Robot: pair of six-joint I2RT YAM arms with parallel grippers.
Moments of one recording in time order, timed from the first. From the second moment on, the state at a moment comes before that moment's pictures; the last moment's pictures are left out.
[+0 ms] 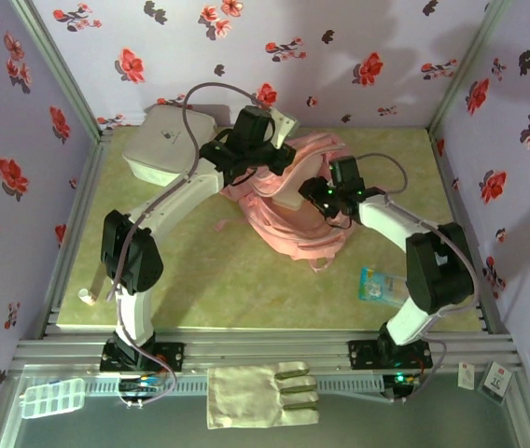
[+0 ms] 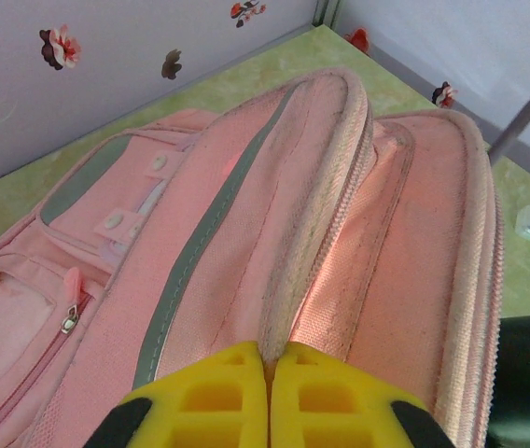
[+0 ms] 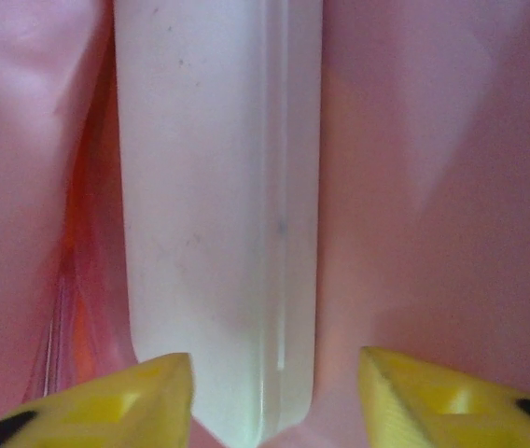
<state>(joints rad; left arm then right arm) -0.70 1.93 1.87 -0.49 0.18 -0.05 0.36 1.67 1.06 -0.19 -0.28 0.97</state>
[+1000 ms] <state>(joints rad) -0.66 1.93 1.87 -0.49 0.23 -0.15 0.34 1.67 0.88 0.32 -0.34 1.22</state>
